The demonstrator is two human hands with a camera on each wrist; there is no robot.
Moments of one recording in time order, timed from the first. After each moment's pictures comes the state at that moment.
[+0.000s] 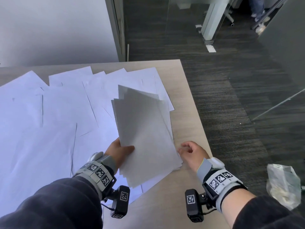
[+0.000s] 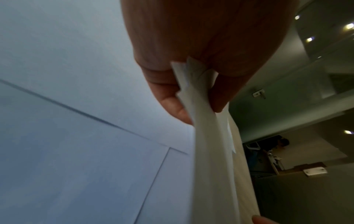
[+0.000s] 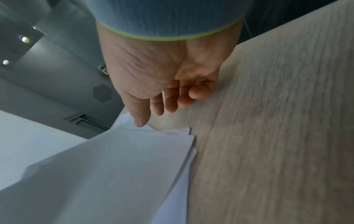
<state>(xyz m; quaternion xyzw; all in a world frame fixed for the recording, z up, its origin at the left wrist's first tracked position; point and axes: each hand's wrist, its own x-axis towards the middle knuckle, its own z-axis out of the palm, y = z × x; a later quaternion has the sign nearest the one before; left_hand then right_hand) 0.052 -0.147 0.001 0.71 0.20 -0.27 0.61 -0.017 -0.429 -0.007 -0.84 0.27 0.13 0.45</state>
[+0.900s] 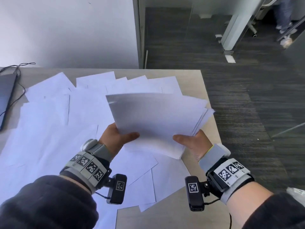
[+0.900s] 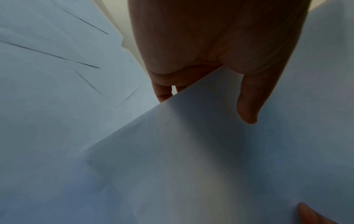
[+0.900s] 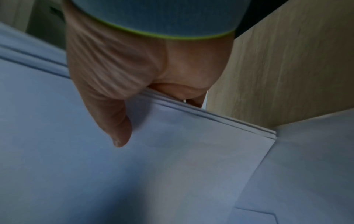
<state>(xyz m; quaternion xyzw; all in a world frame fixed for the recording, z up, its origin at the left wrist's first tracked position) 0.087 -0.097 0.069 0.75 0.06 -0.12 0.65 0.061 -0.370 0.059 -0.70 0.15 0.07 0.69</state>
